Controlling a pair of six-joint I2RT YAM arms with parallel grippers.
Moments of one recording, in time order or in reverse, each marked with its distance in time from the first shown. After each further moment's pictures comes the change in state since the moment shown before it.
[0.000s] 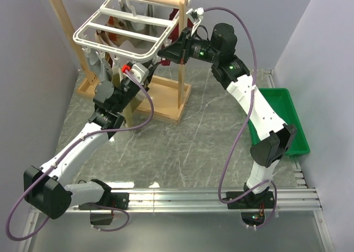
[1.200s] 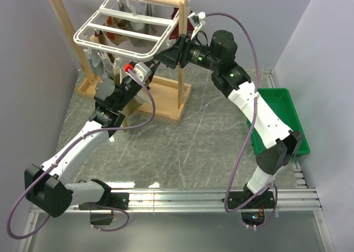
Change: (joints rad) left arm -0.002 0.021 0.028 -0.024 0.030 0.031; right arm 0.051 -0.102 -0.126 0.040 0.166 0.069
